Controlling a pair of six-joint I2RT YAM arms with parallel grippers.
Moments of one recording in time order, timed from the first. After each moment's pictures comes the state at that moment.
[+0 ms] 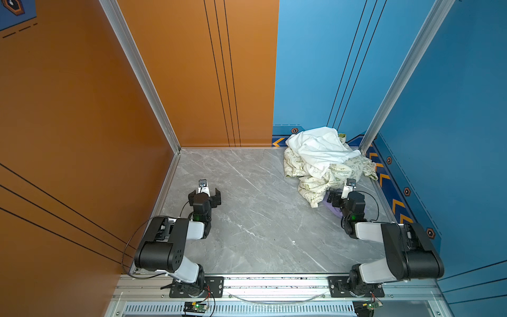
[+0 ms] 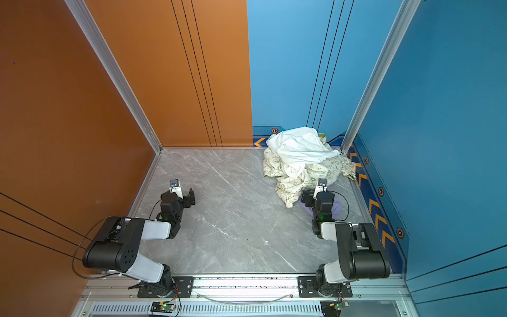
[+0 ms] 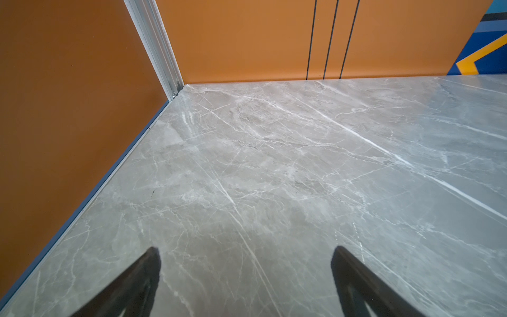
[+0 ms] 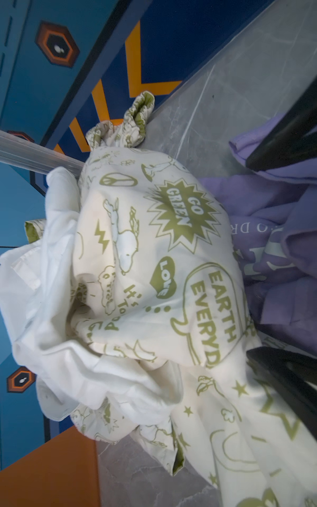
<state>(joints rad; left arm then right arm) -0.08 1.49 0.35 0.83 -0.28 0.02 0.02 1.38 0.36 0.68 0.17 0.07</state>
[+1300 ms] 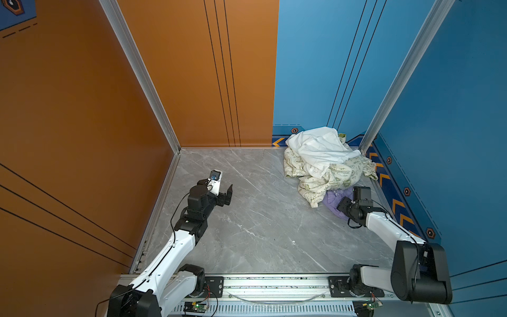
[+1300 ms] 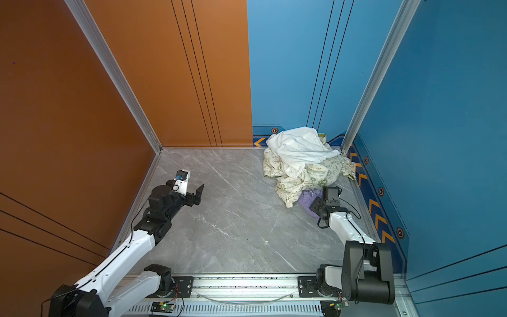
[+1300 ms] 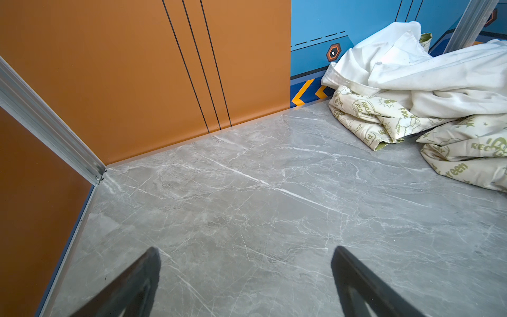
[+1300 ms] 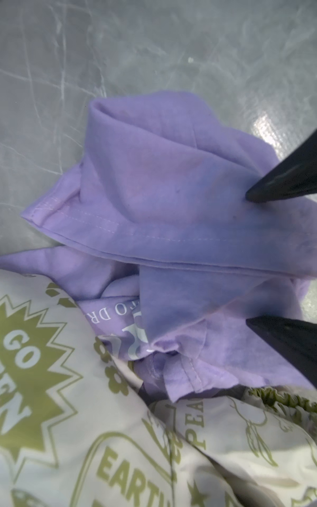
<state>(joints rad) -0.22 0.96 0.55 0.12 -0.01 0.14 -0.09 1.31 0.61 -0.28 0.05 0.57</state>
